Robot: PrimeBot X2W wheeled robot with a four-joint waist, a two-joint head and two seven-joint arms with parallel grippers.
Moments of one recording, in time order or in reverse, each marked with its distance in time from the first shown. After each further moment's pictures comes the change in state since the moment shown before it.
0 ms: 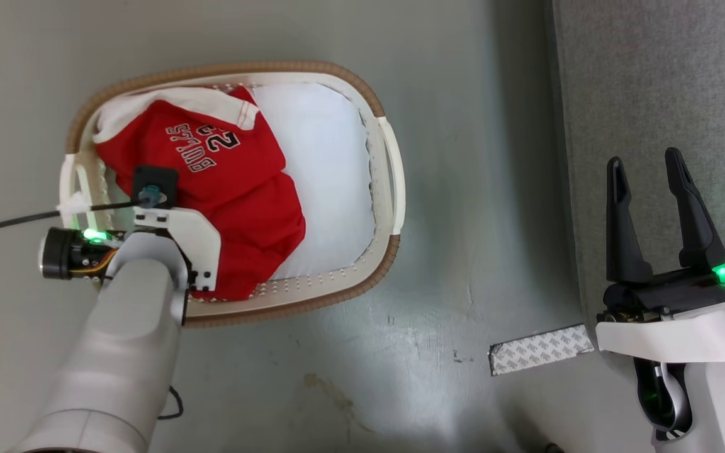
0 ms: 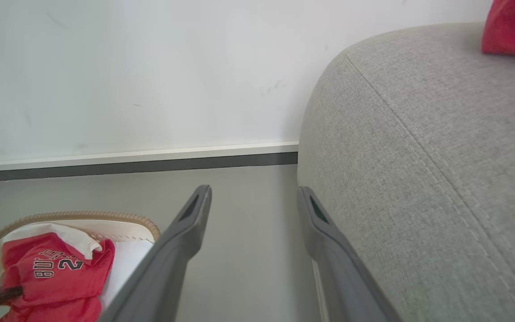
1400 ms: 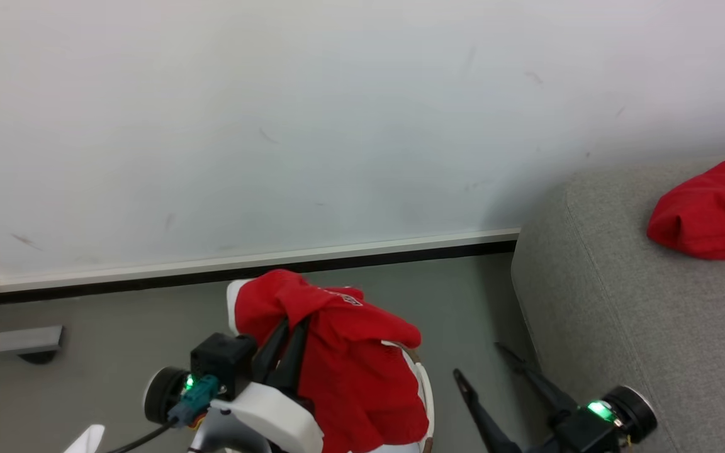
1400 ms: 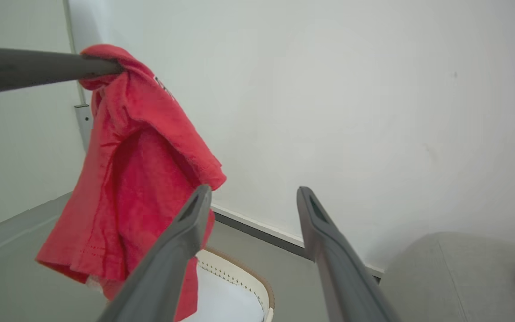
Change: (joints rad) left arm 0.830 -0.050 -0.108 -1.217 -0.244 -0.124 0.129; right arm 0.238 -0.067 0.344 0.196 -0.142 0.000 0.000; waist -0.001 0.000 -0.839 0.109
